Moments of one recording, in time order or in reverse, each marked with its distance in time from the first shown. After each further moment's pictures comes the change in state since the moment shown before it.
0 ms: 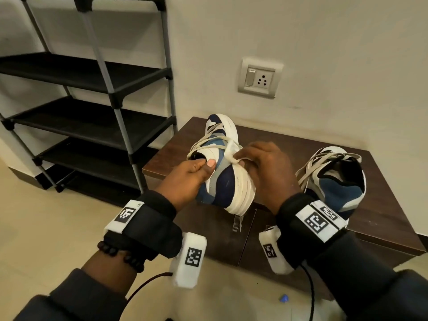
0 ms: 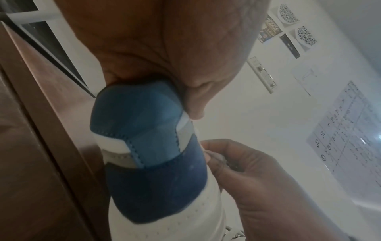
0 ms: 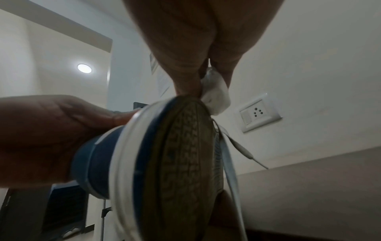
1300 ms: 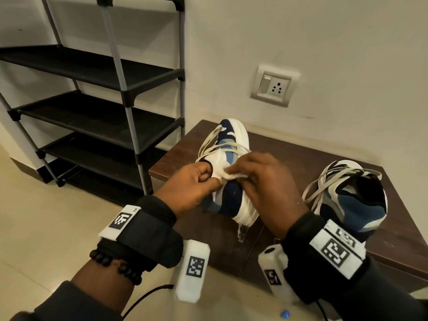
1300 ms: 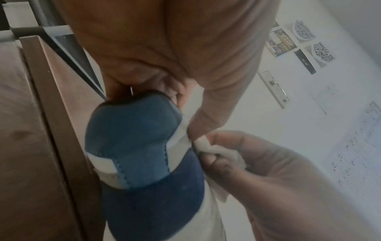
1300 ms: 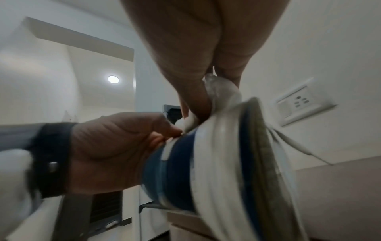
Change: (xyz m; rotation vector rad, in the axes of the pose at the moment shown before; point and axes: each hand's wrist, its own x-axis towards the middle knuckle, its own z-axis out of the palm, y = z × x) left_hand -0.001 -0.006 -0.015 -0.038 -0.028 0.043; right_hand 0.004 -0.023 0.000 -0.007 -0.206 -0.072
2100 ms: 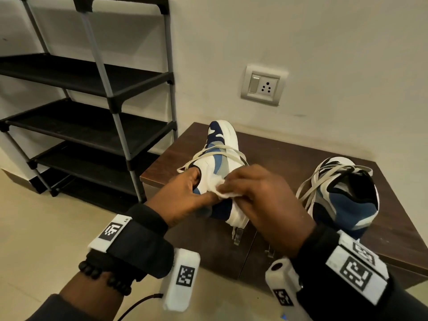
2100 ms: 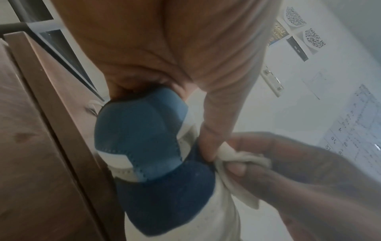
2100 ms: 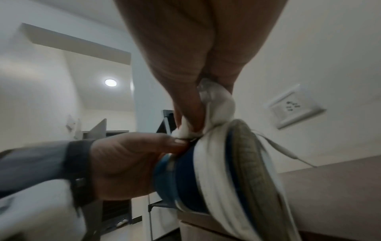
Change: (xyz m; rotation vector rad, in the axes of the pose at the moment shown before) left_hand -0.001 -0.004 0.005 -0.082 -0.064 0.034; right_hand -0.020 0.007 0.000 -0.034 0.005 -0.080
